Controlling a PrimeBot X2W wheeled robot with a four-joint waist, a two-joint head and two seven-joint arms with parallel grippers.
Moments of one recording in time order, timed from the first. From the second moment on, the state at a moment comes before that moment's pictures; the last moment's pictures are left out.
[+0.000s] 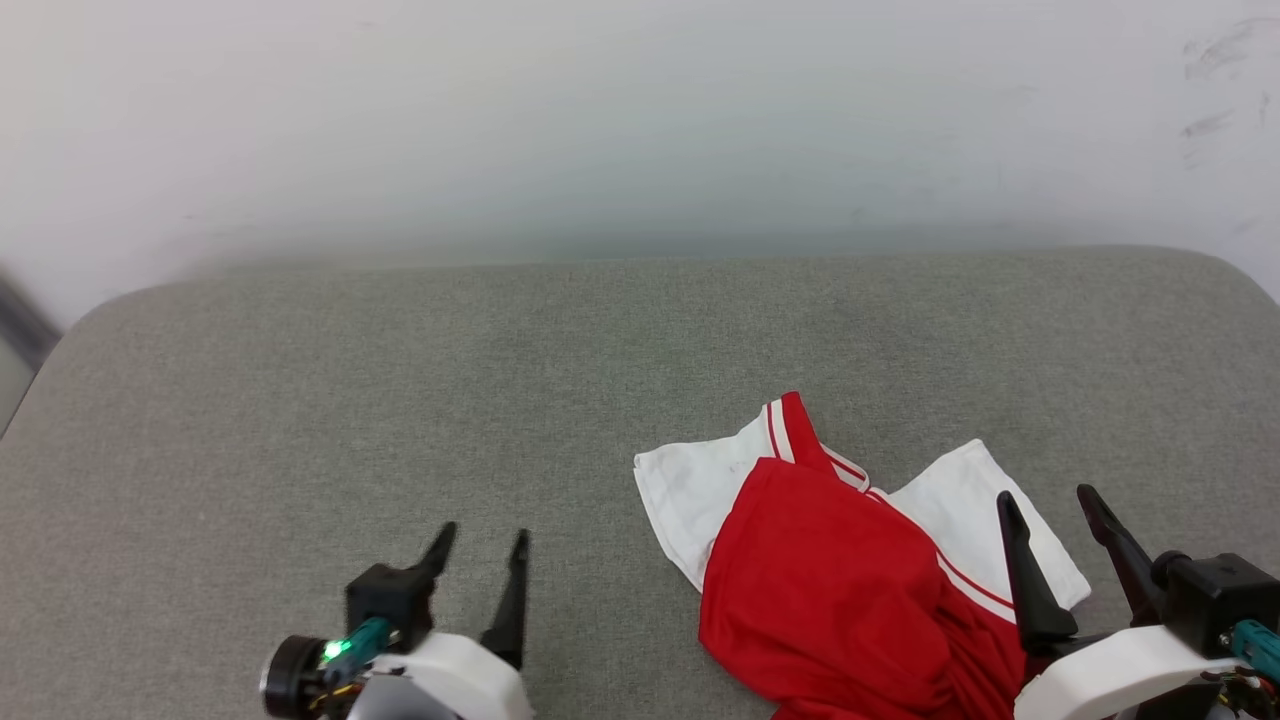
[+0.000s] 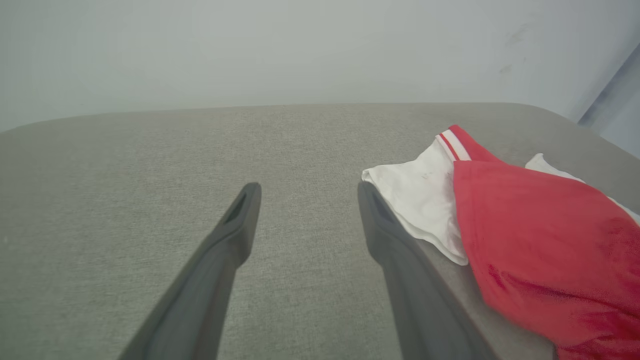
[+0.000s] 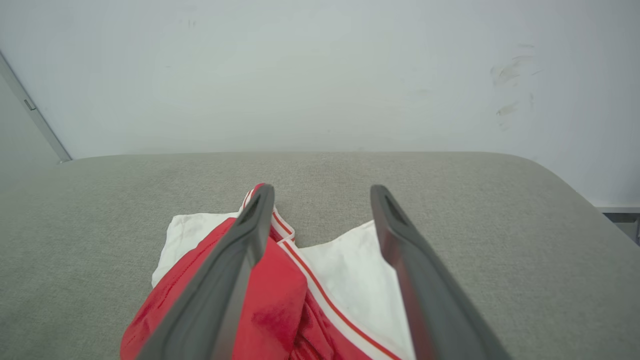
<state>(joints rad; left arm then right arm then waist) -0.04 0.19 -0.30 0.18 -0.31 0.08 -0.14 0.10 -0.05 -0.04 -0.12 0.14 0.13 0.03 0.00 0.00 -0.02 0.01</state>
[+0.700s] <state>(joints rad) -0.35 0.16 -0.68 0.29 -0.35 -0.12 0.48 0.06 -0.05 -0.01 -0.20 0.17 0.13 0.07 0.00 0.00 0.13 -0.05</state>
